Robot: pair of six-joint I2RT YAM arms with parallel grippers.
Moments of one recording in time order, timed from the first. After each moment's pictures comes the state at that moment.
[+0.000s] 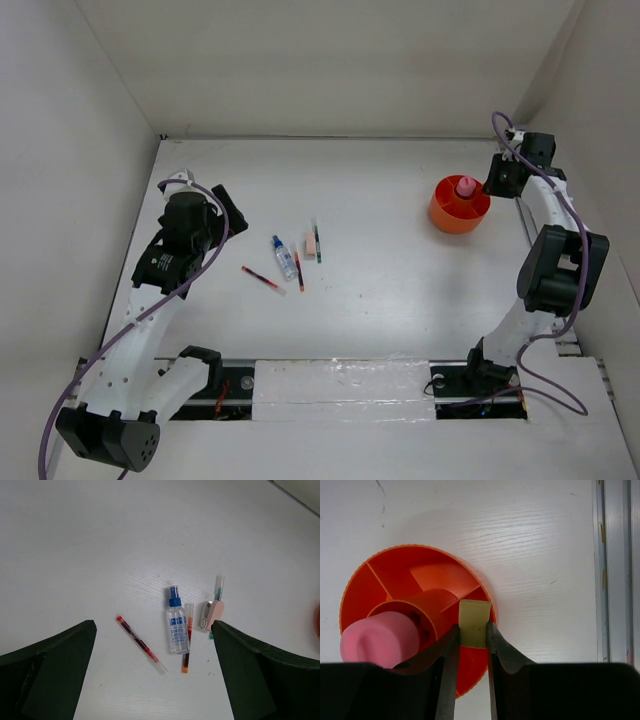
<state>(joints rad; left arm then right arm) -0.24 0.90 0.99 -0.66 -0.24 -0.59 -0.26 1.78 1.44 -0.47 -0.19 -0.02</state>
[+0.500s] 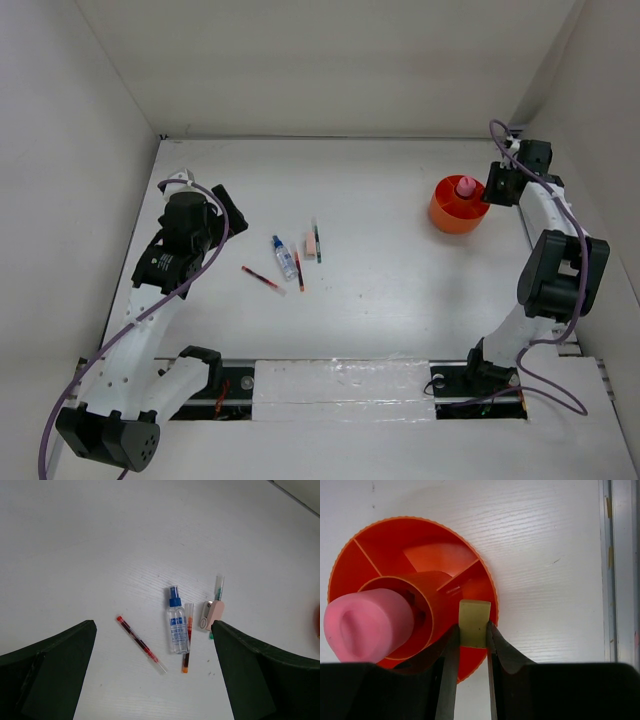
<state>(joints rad) -0.24 0.90 0.99 -0.66 -0.24 -0.59 -0.25 1.73 1.36 -0.46 -0.16 -0.01</state>
